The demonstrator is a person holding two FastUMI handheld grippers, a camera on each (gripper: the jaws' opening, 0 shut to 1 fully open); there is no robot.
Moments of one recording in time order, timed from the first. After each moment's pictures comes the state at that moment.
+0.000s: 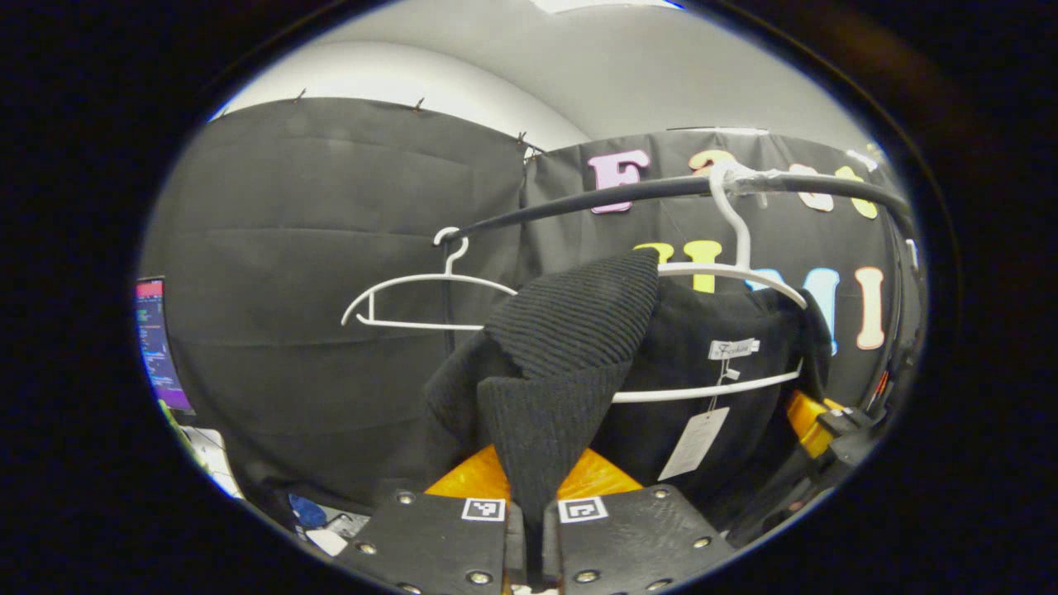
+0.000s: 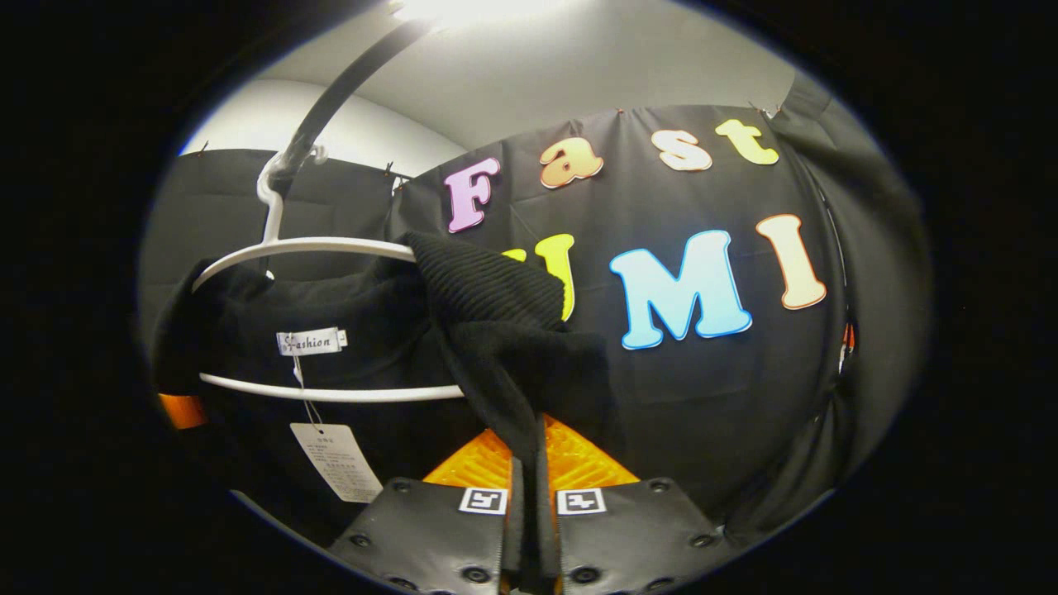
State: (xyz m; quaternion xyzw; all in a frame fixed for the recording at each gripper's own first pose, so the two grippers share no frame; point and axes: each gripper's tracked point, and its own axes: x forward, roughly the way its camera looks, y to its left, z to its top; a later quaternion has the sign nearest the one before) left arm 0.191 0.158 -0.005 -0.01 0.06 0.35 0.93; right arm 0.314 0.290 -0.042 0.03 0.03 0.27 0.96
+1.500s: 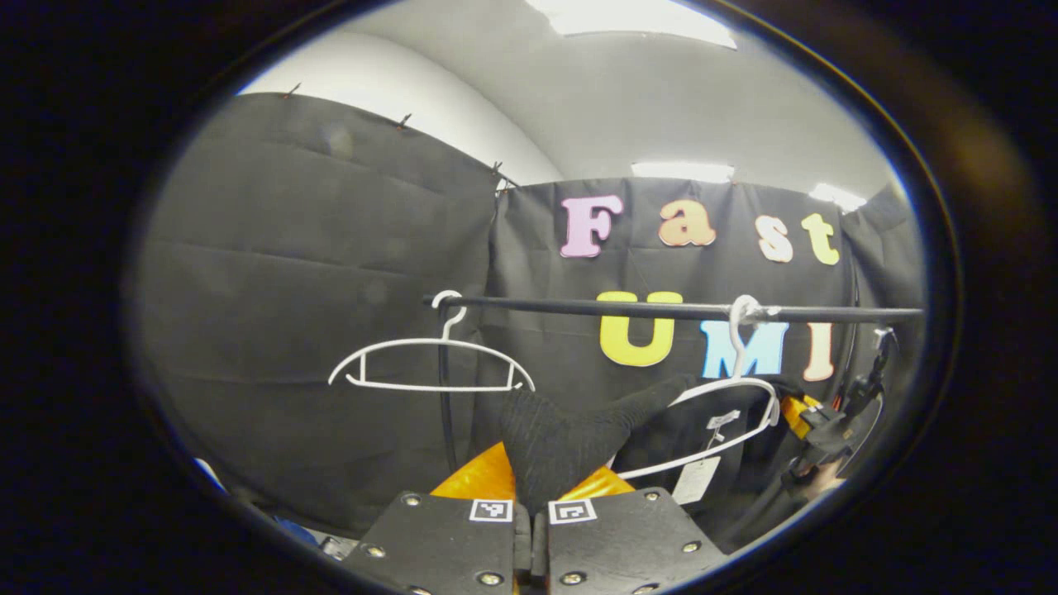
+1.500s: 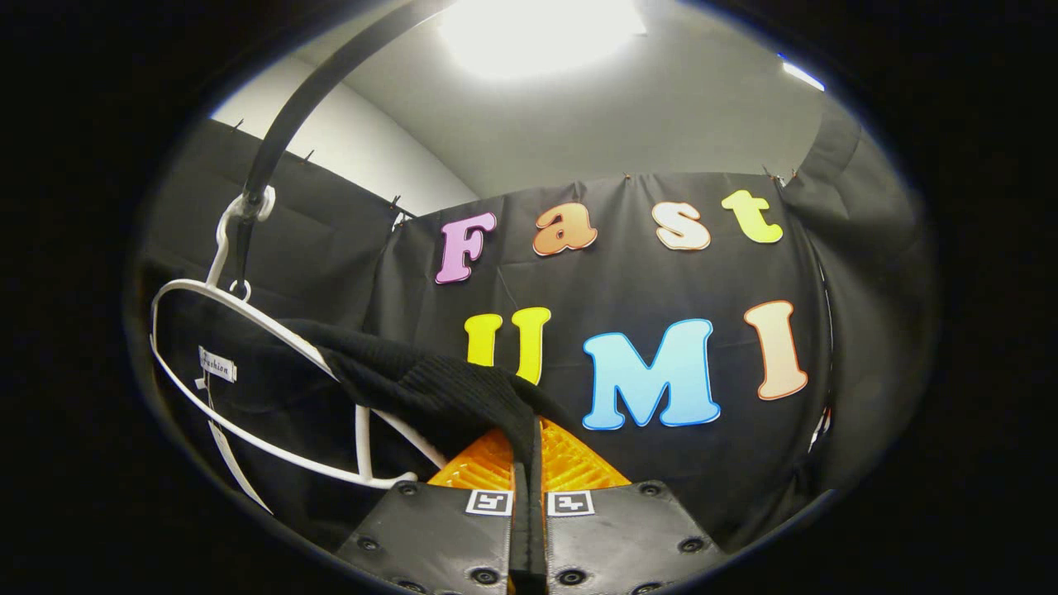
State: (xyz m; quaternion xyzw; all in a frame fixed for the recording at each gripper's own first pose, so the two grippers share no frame) left arm 0.134 0.207 0.104 -0.01 0.01 0.25 0.97; right arm 0.374 0.248 0.029 -0.03 -0.11 0.25 0.96
